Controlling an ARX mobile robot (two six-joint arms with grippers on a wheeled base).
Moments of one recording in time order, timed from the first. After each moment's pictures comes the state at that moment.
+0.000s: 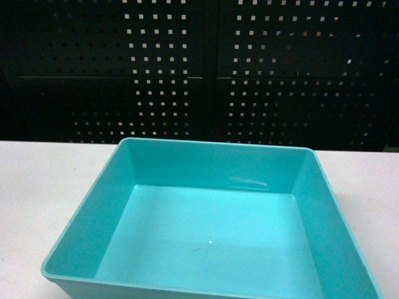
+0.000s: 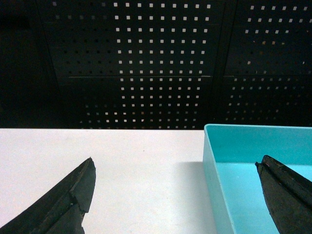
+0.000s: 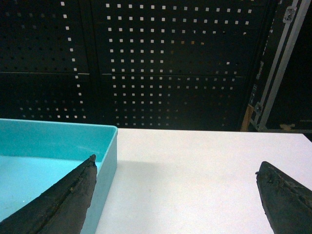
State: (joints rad) left arm 0.00 0.01 0.02 0.00 0.00 0.00; right arm 0.00 0.00 0.01 0.00 0.00 0.00
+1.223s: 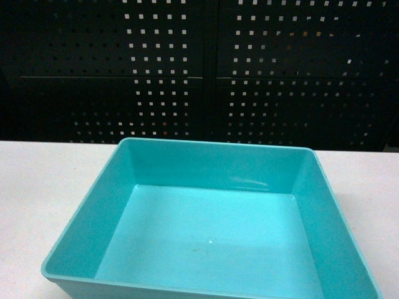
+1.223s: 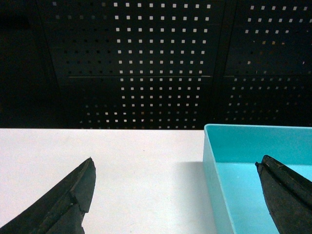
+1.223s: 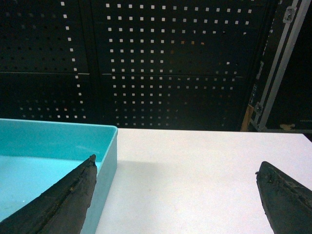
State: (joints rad) left arm 0.00 0.01 0.02 0.00 0.00 0.00; right arm 0.00 0.00 0.01 0.00 0.00 0.00
